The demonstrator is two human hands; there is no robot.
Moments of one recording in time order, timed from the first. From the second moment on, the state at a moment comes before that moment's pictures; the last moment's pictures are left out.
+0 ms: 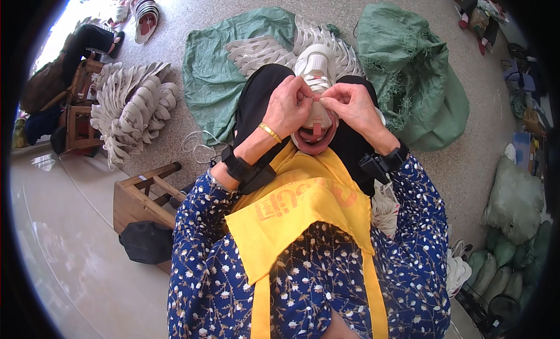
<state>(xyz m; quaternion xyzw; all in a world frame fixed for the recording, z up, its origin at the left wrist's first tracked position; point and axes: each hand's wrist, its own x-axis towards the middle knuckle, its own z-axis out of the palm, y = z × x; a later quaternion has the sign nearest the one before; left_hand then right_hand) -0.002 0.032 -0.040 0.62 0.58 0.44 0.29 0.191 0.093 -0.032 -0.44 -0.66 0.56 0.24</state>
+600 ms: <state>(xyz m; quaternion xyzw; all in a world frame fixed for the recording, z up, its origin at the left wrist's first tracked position) 0.001 0.032 -0.037 0.59 0.61 0.43 0.31 0.196 0.102 -0.017 -0.44 -0.61 0.64 0.17</state>
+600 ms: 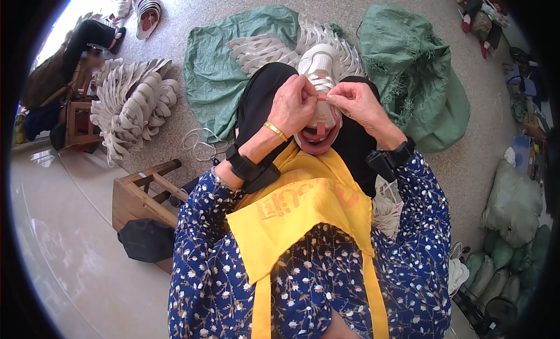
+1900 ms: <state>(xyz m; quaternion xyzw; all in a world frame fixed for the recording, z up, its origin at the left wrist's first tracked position) 0.003 0.027 -0.034 0.58 0.59 0.49 0.26 0.186 0.090 -0.016 -0.46 -0.72 0.47 0.21</state>
